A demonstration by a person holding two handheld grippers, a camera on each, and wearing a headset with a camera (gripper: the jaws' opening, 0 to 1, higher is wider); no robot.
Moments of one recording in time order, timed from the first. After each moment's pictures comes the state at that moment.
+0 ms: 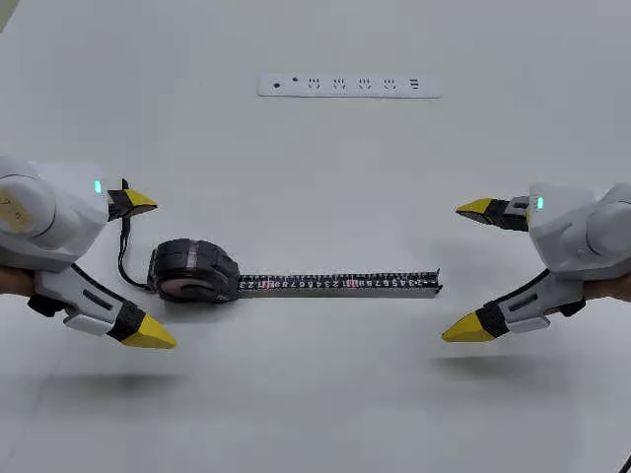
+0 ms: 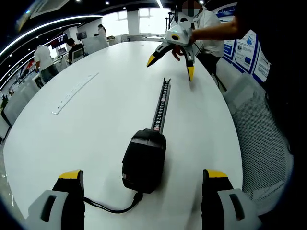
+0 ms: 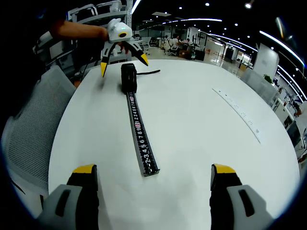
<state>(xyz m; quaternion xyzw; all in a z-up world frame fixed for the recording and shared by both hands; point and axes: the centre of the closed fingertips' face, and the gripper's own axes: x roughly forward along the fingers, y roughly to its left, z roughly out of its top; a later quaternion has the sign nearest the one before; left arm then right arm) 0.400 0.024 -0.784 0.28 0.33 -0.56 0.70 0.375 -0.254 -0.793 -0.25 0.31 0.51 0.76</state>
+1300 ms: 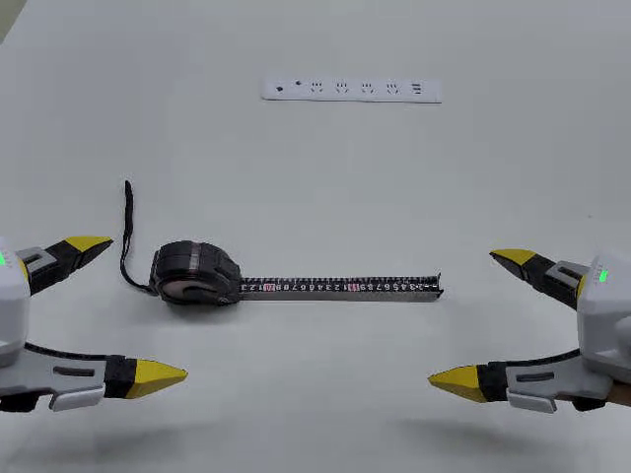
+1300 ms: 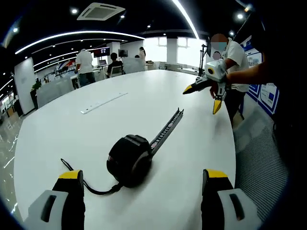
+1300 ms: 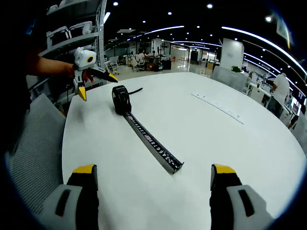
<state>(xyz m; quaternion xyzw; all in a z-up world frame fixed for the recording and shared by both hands) 0.357 0.036 -0.753 0.14 0.25 -0.46 0.84 0.325 -0.243 -0.766 -0.15 0.28 0.39 0.86</state>
